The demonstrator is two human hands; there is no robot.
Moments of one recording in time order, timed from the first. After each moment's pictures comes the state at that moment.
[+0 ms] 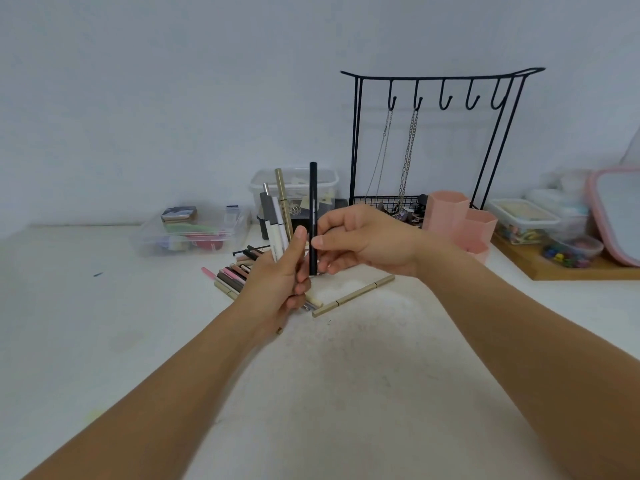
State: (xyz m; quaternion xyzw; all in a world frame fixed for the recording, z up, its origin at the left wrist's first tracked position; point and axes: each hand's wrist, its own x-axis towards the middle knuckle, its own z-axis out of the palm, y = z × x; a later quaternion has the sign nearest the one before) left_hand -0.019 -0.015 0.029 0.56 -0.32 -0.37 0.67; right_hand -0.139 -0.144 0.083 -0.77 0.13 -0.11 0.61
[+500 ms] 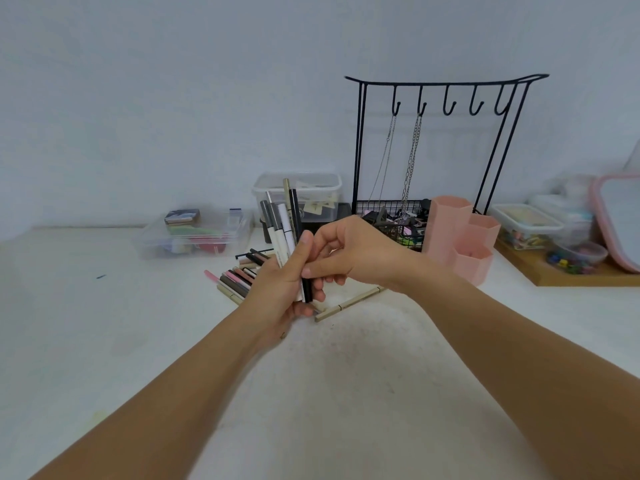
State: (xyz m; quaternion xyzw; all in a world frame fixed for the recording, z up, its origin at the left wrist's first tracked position) left_hand -0.023 -0.014 0.030 0.55 -0.32 -0.39 0.67; right_hand -0.128 -0.128 0.072 -0.84 0.15 -0.16 0.49
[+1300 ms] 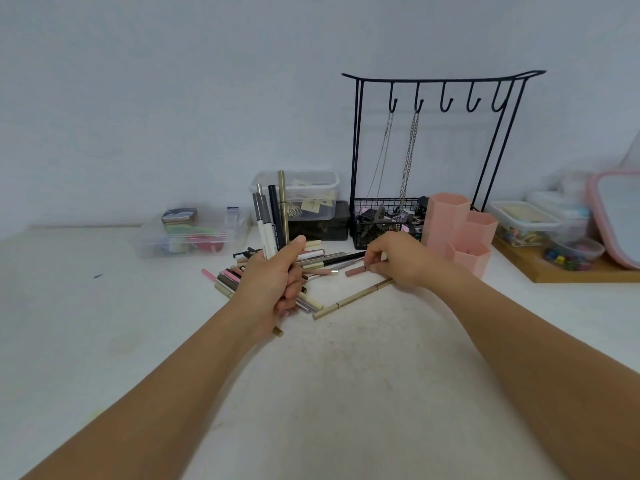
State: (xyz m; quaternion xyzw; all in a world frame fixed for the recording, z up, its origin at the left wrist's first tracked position) left_hand -0.010 -0.016 0.031 0.60 -0.29 -0.36 0.66; right_hand -0.154 -0.217 0.026 -0.94 0.30 -0.12 0.12
